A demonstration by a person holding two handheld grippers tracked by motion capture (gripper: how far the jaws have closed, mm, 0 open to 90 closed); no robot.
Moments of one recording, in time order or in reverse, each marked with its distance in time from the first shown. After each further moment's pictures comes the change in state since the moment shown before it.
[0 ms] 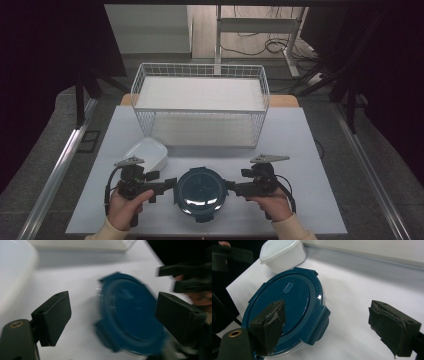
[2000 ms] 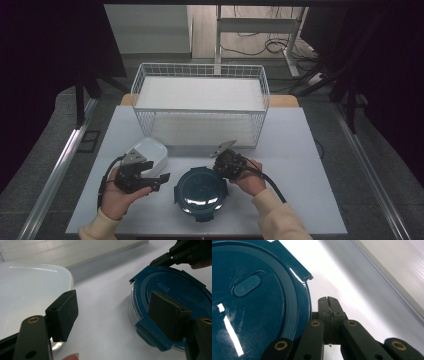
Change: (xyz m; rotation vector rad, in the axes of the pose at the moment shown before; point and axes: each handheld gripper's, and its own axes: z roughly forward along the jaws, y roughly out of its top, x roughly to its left) left arm 0.012 0.017 -0.002 0.045 0.249 0.340; right arm 0.014 0.047 0.087 0.316 -0.152 -0.501
